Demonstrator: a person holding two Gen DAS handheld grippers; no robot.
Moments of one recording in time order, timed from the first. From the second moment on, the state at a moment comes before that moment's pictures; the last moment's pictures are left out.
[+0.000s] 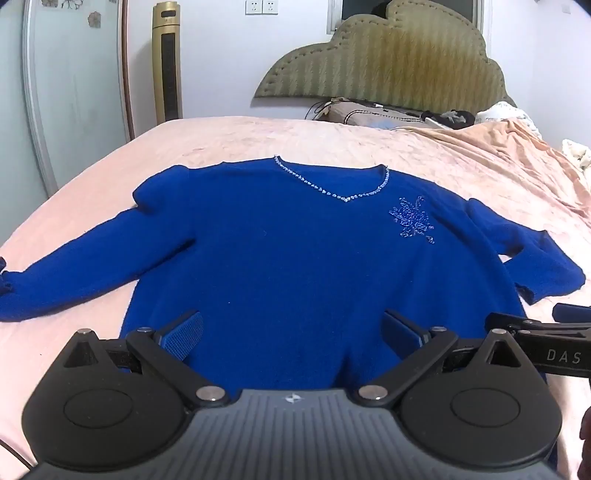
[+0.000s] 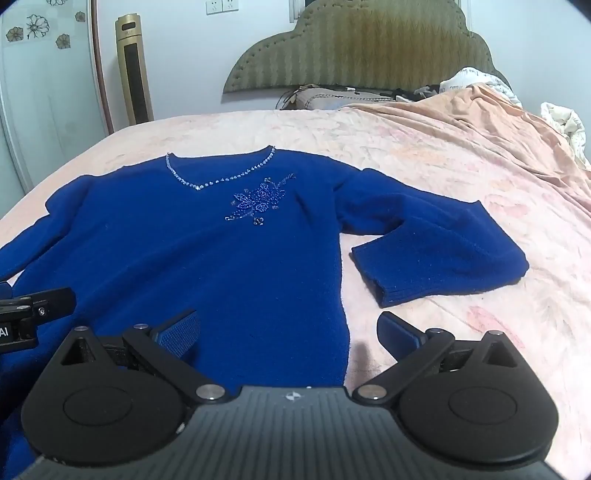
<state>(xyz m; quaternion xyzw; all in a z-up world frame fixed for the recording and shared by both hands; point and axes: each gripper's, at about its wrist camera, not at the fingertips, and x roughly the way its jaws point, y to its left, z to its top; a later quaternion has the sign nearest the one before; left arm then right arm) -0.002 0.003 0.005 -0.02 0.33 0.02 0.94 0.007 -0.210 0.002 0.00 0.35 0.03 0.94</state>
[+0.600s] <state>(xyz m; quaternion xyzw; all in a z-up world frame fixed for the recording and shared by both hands) -0.002 -0.004 0.003 0.01 0.34 0.02 0.94 0.001 -0.215 0.004 -0.02 0.32 0.05 0.95</state>
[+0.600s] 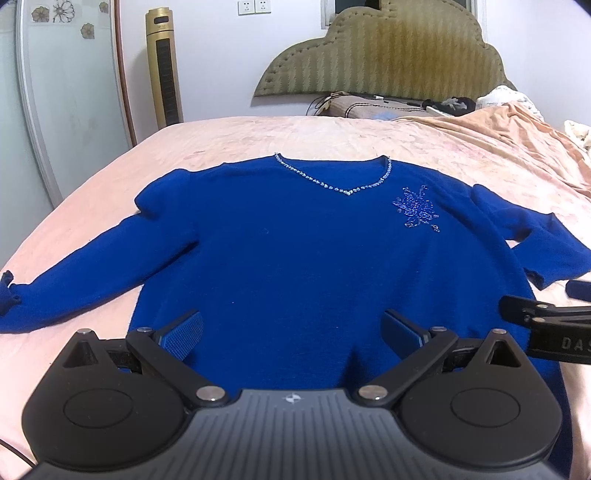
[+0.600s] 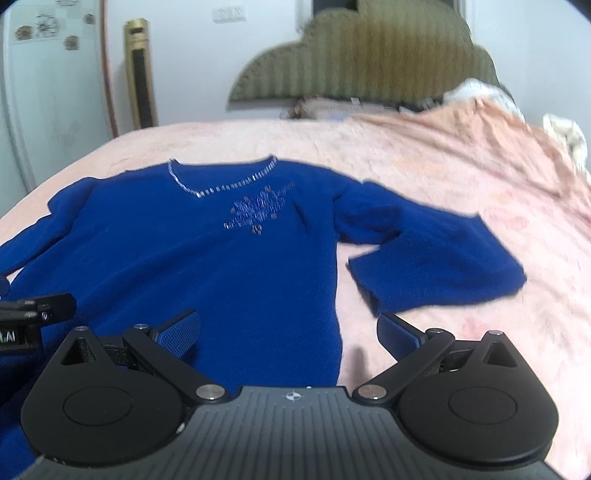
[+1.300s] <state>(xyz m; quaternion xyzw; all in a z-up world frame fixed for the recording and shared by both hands) 0.006 -0.006 -0.008 0.03 0.35 0.06 0.93 -0.008 -0.241 0.015 -0.04 0.27 0.03 0.96</state>
